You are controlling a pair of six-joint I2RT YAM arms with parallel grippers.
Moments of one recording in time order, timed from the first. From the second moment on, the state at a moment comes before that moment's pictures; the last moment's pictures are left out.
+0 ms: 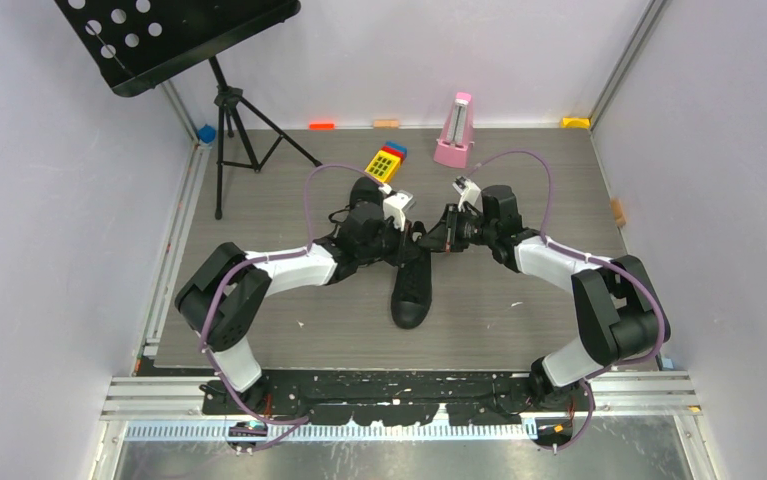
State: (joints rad) left arm -0.74 1.71 0.93 0.32 0.27 -0.31; right arm 0.33 1.52 0.76 0.22 -0.67 0.50
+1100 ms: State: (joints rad) left arm -0.74 1.78 0.89 0.48 0.26 -0.34; right arm 0.33 1.54 0.72 0.32 -0.67 0.66
